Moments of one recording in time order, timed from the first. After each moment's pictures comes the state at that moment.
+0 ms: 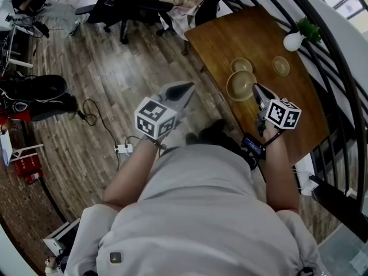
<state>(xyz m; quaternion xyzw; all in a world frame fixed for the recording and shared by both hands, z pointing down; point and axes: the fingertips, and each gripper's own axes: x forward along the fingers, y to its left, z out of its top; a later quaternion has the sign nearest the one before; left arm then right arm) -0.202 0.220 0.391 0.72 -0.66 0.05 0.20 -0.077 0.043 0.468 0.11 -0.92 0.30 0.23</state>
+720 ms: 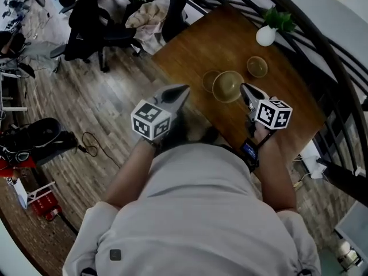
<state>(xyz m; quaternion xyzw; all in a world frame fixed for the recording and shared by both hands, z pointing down) -0.219 0.014 0.402 0.78 -0.59 0.08 0.22 -0.087 -0.107 0.462 0.16 -0.91 0.34 0.19</state>
